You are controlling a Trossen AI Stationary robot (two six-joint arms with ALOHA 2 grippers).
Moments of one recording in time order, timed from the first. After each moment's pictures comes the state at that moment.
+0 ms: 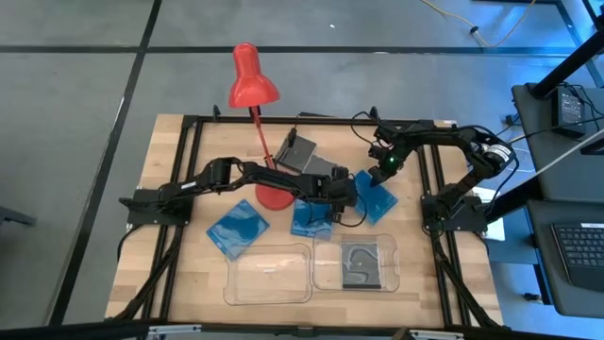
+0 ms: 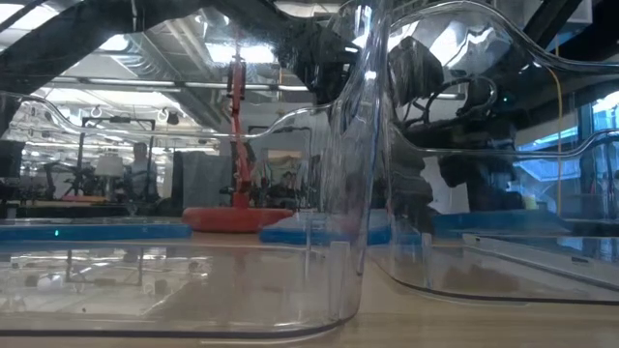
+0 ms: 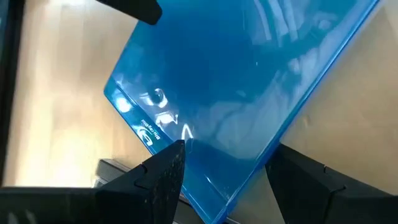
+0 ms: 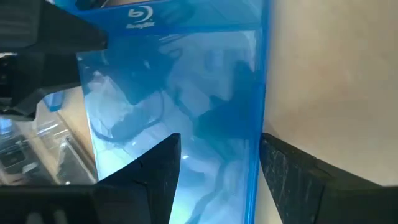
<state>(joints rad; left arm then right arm) 0.05 2.43 1.83 -0.30 -0.33 0.39 -0.82 1.59 0.73 -0.70 -0.61 0.02</state>
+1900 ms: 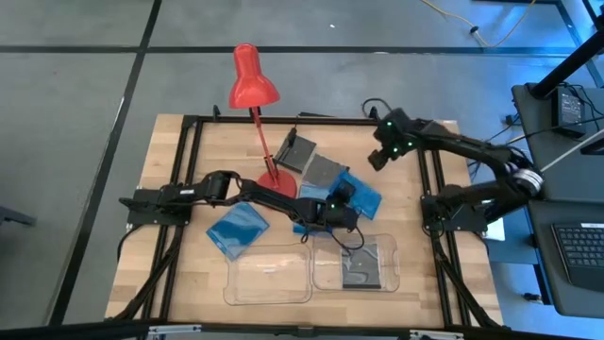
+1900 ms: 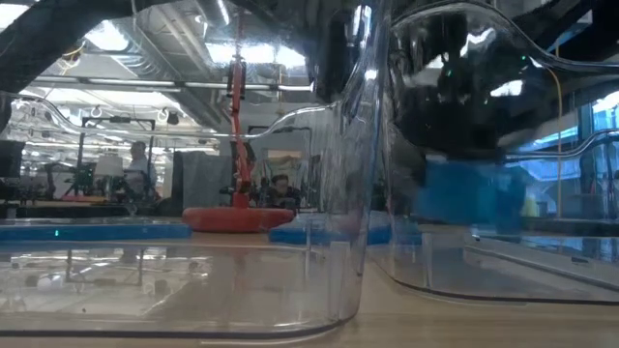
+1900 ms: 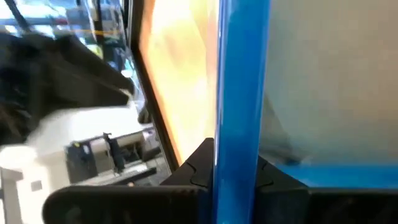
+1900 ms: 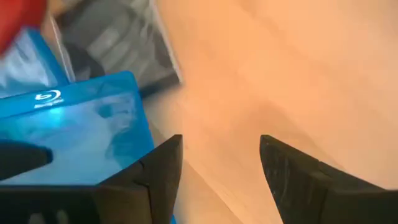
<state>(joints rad) -0.12 2.38 1.83 -0.24 -0.87 0.89 -0.77 1.26 0.76 -0.61 -0.24 0.13</state>
